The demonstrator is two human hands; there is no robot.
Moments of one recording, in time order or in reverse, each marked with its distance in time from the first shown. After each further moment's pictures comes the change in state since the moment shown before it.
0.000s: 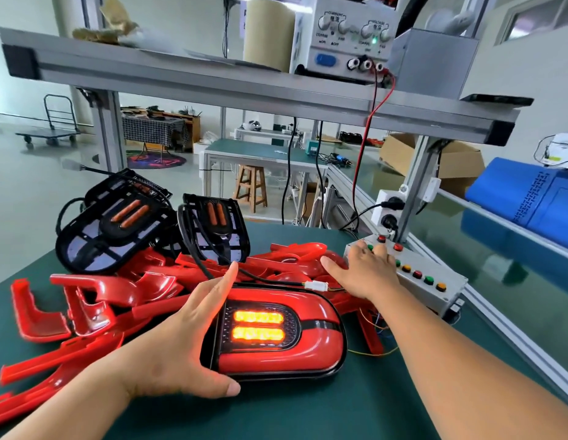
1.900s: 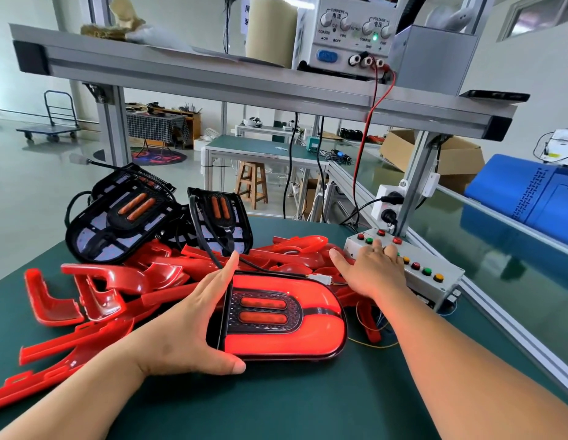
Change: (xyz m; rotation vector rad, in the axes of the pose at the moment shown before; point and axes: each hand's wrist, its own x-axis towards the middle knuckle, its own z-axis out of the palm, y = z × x) left_hand 0.000 -0.002 0.001 -0.045 0.012 -0.006; right_hand -0.019 0.002 -0.001 0.002 0.005 0.158
